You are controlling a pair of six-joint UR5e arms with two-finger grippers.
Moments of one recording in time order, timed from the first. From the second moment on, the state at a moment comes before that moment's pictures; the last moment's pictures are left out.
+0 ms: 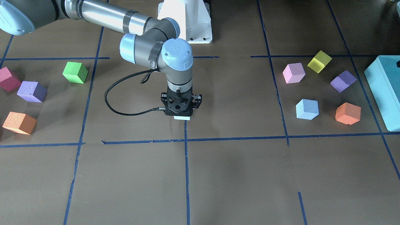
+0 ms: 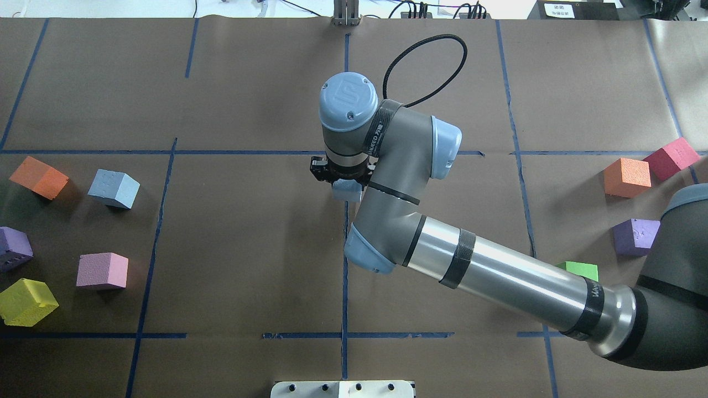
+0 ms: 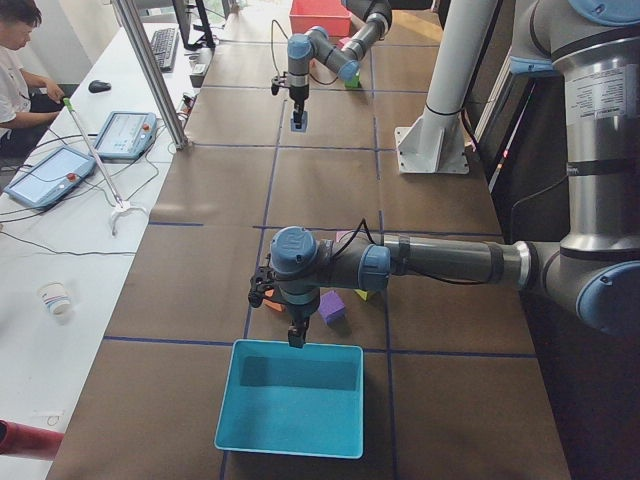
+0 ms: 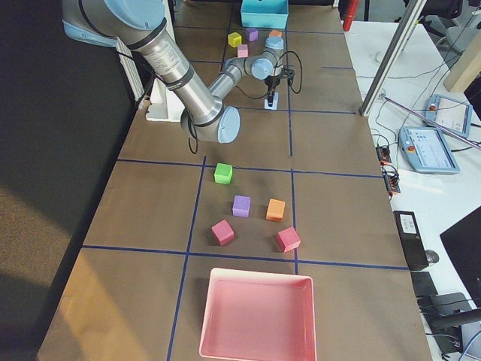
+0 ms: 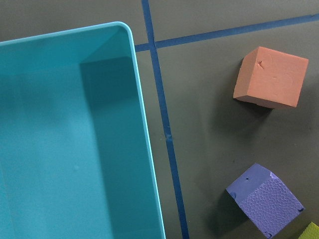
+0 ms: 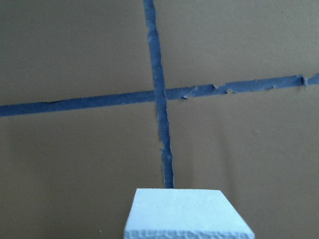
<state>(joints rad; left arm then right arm) -1.51 -1.41 -1.77 -1.57 -2.36 0.10 0.54 -0.63 1.31 -1.54 1.90 1.28</state>
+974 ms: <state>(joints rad) -1.51 -1.41 -1.80 -1.57 -2.36 0.10 0.58 -0.59 1.33 -1.55 1.91 1.26</state>
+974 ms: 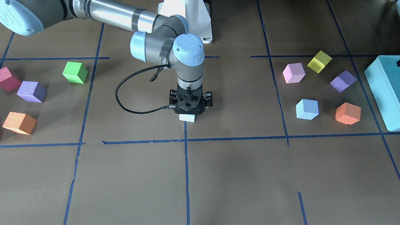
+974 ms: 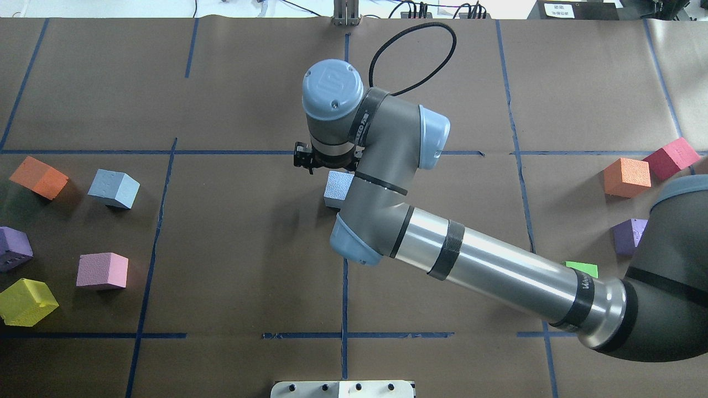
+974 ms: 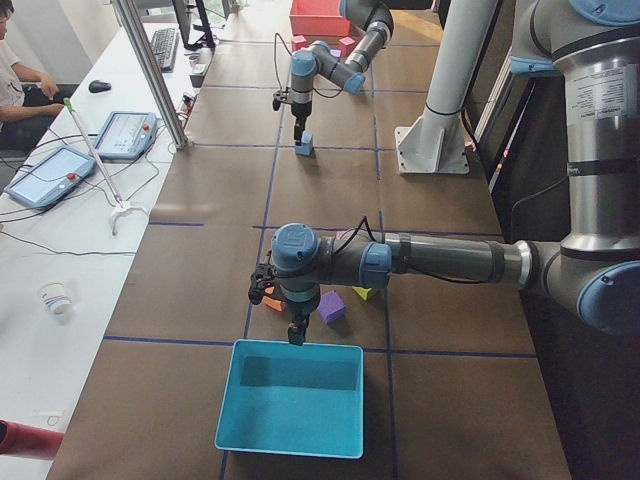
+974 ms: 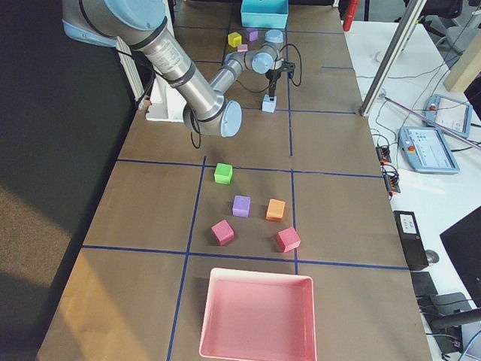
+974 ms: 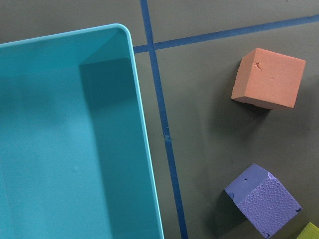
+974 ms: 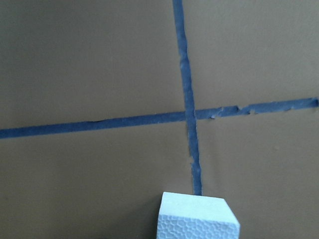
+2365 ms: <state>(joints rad) -1.48 -1.54 -1.88 -1.57 -2.36 -0.04 1.46 -1.55 1.92 -1.86 2.30 -0.25</state>
